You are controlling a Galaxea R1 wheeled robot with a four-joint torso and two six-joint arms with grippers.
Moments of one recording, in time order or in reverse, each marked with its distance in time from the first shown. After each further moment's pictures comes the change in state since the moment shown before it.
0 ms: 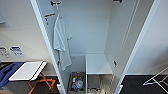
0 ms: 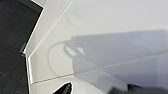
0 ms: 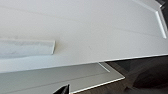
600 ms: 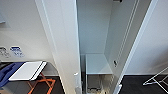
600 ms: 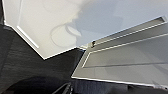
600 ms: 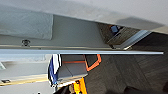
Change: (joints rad) left arm 0.093 0.216 -0.119 0.070 0.104 0.013; right arm 0.051 0.291 -0.162 -0.075 -0.004 -0.001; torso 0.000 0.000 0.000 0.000
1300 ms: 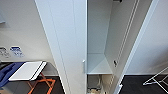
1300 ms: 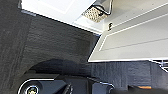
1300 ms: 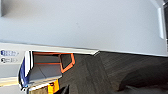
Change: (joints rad) left arm 0.141 0.101 -0.170 0.107 -0.003 0.001; right arm -0.057 -0.098 -0.068 -0.046 -0.083 0.000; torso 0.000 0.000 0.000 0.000
